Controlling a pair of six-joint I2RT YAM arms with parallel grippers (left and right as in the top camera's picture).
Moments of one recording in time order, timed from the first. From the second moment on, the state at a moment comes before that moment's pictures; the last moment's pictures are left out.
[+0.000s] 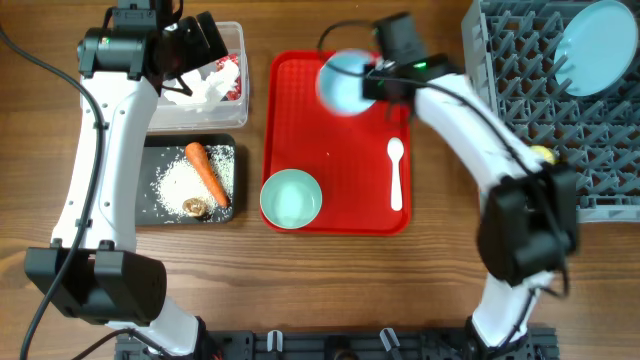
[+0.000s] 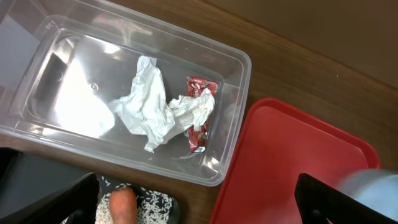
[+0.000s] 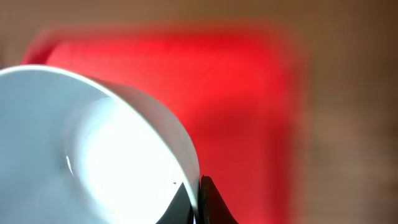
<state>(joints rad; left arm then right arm) -0.07 1.78 1.83 -0.99 -0.07 -0.43 0.33 1.96 1.63 -0.62 0.17 0.34</state>
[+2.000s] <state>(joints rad) -0.07 1.78 1.83 -0.99 -0.07 -0.43 -0.06 2.26 1.64 0.36 0.85 -0.68</state>
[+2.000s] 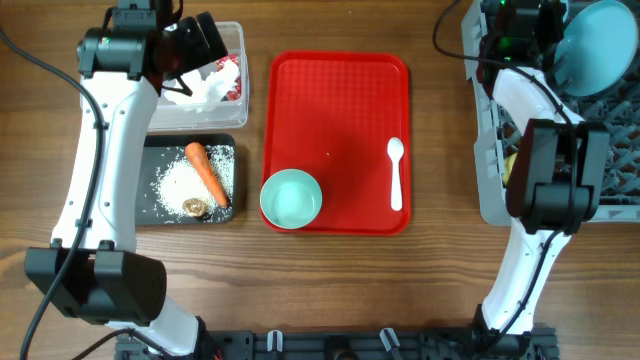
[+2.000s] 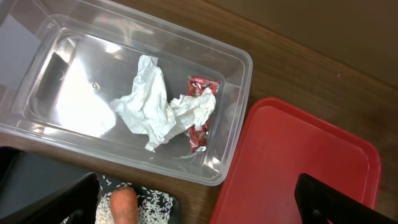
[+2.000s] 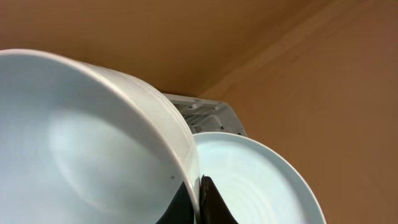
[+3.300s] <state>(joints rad) -0.07 1.78 1.83 -0.99 -0.07 -0.43 0.11 2.27 1.64 0.25 0.94 -0.67</state>
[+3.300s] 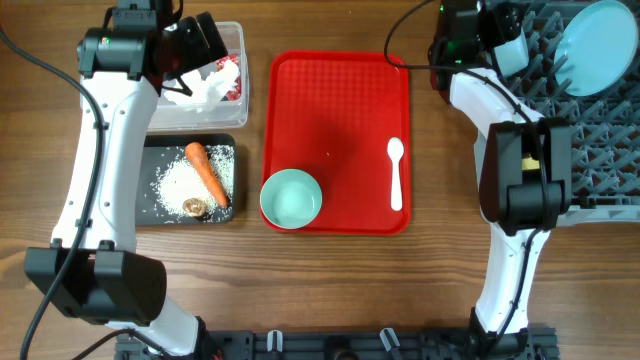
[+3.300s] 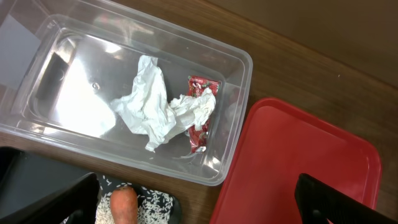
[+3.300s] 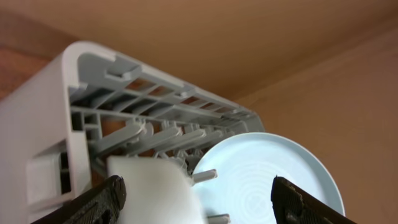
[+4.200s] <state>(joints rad) -0.07 1.78 1.83 -0.99 -0.07 -0.43 0.43 1.96 1.61 -0.89 -0.47 0.11</state>
